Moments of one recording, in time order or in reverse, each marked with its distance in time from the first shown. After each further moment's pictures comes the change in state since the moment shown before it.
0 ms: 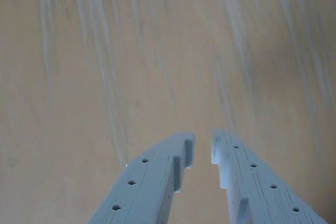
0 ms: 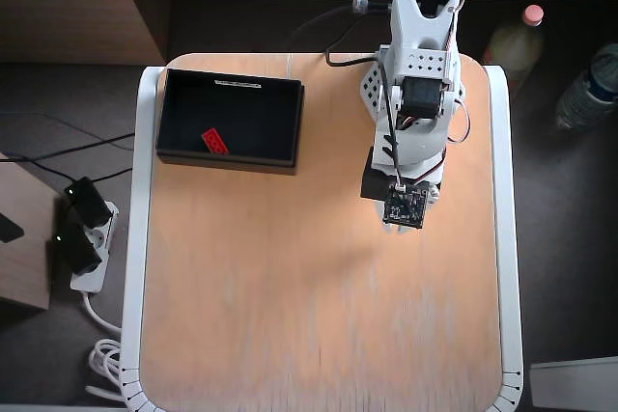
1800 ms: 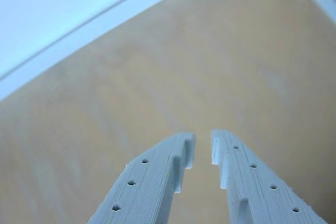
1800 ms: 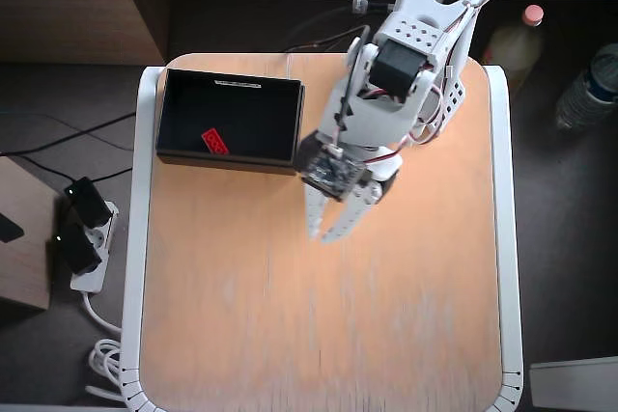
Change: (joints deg) arm 18.1 -40.4 -58.5 0.0 0.2
